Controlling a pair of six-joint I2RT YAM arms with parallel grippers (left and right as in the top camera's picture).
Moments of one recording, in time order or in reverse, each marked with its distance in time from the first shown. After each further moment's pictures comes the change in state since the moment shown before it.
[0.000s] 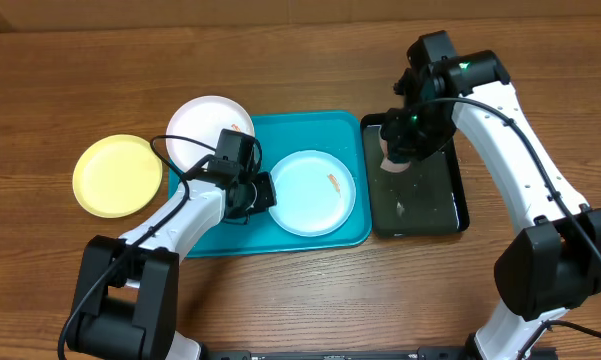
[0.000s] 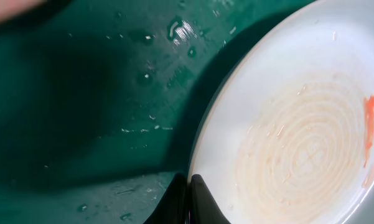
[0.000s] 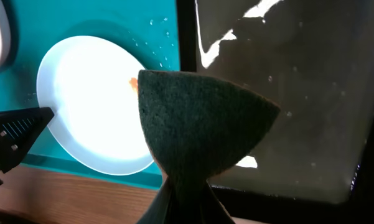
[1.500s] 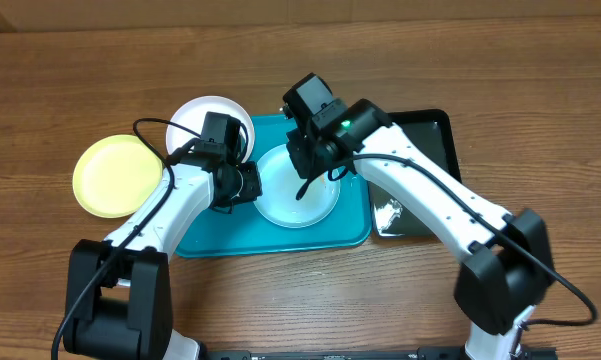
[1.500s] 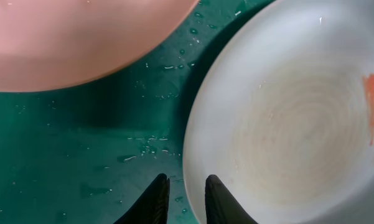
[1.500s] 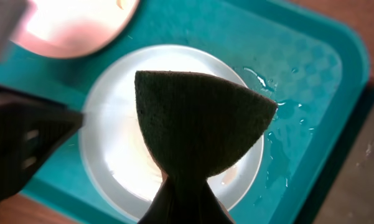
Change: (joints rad) left arm 0.047 0.000 0.132 -0.202 -0.074 0.100; right arm 0.410 0.069 -0.040 0.355 0.237 -0.026
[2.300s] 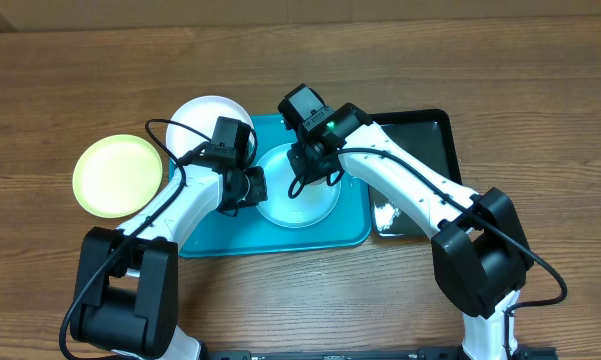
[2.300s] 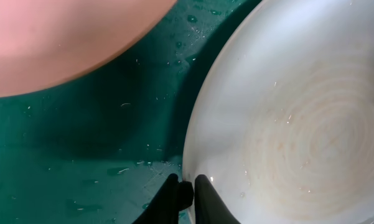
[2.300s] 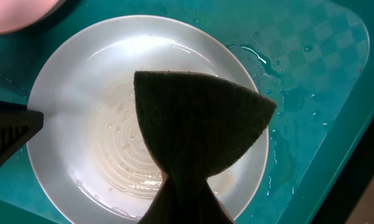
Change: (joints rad) left arm -0.029 0.044 -0.022 0.046 -0.035 0.010; right arm -0.002 0.087 -0.011 0.008 0.026 0.000
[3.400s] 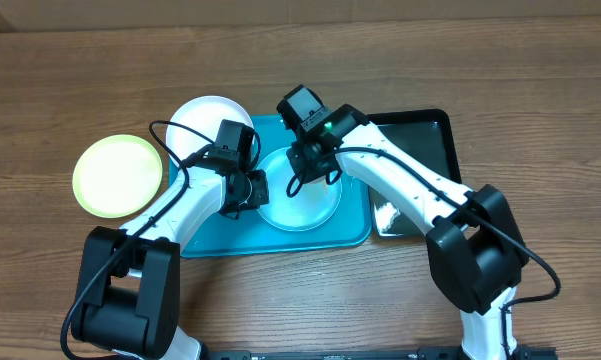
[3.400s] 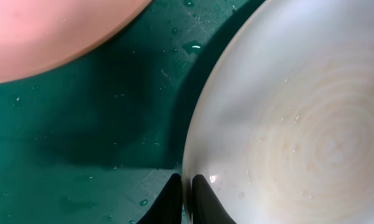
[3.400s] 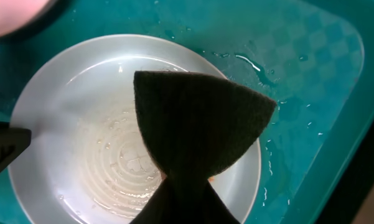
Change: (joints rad) left arm -0.015 0.000 -0.014 0.005 -0.011 0.000; right arm 0.000 0.026 0.000 0.025 0.027 -0.004
